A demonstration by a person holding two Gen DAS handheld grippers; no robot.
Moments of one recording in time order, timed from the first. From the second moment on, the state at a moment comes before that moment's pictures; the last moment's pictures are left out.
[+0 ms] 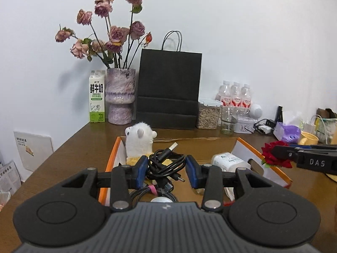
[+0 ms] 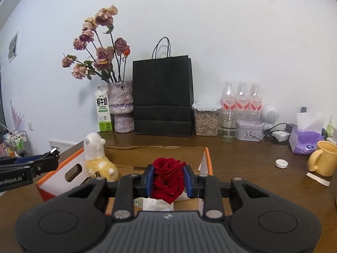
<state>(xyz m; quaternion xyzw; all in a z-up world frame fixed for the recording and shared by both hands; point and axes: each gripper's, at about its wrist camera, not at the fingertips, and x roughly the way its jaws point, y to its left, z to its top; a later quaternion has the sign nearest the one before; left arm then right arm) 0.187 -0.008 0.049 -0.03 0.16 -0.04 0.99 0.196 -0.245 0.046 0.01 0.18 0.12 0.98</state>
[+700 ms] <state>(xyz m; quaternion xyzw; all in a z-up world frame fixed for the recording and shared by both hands) 0.262 -0.010 -0.010 -0.01 0.23 -0.02 0.97 0.269 -0.234 -0.010 0.03 0.25 0.13 0.96</state>
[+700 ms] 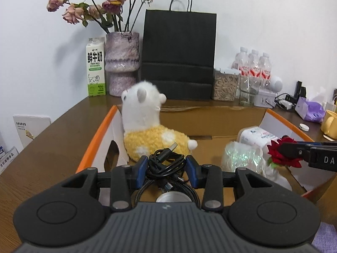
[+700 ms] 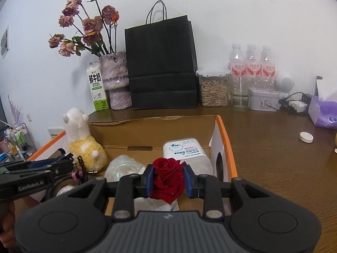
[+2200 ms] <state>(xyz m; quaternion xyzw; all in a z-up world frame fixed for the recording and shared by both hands) 0.243 -0.010 0.001 -0.02 0.17 0.01 0.99 0.247 -0.228 0.003 0.01 0.19 0.12 0.97</state>
